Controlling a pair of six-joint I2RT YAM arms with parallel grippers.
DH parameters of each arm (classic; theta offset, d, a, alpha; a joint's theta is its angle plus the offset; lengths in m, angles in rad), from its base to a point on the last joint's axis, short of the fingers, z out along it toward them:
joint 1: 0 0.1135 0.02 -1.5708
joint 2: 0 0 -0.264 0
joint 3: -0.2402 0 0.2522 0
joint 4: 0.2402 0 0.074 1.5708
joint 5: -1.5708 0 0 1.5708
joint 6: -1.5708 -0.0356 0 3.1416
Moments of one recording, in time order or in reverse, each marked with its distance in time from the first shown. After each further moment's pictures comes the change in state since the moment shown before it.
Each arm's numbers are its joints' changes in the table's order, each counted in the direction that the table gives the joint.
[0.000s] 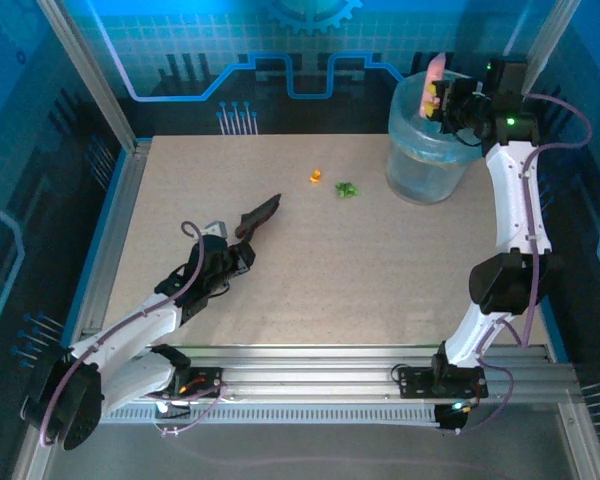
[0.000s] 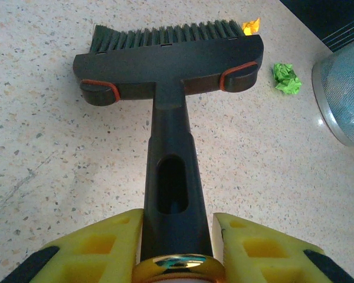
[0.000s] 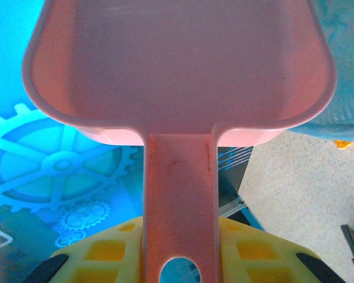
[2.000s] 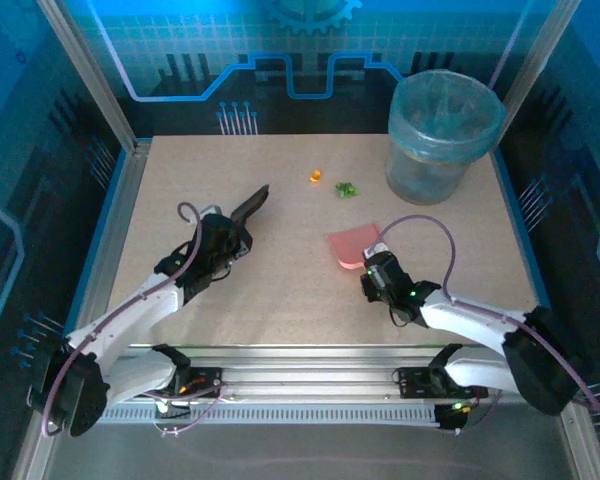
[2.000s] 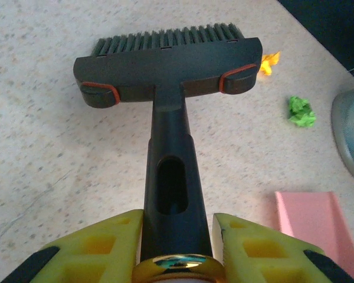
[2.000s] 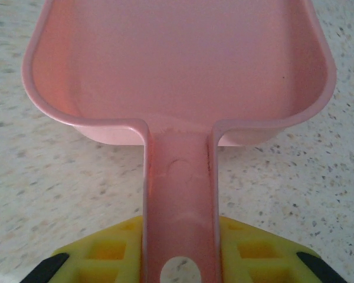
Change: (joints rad) left arm 0.003 0.099 -0.269 0.255 0.092 0.071; right arm 0.726 -0.570 1.637 -0.584 -0.766 1.249
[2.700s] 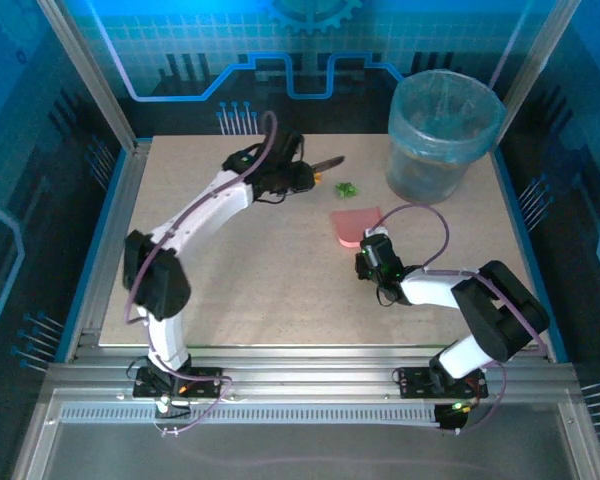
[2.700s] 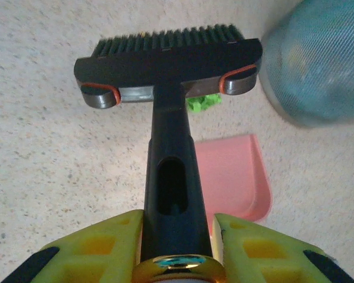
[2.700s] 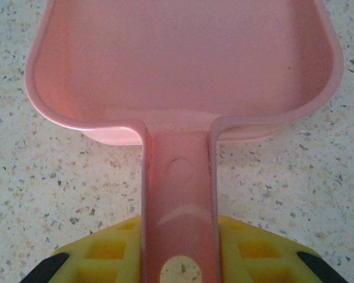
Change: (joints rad) left arm -0.091 0.796 -1.118 0.497 -0.186 -0.265; right arm -0.103 0.311 -0.079 -0.323 0.027 -0.092
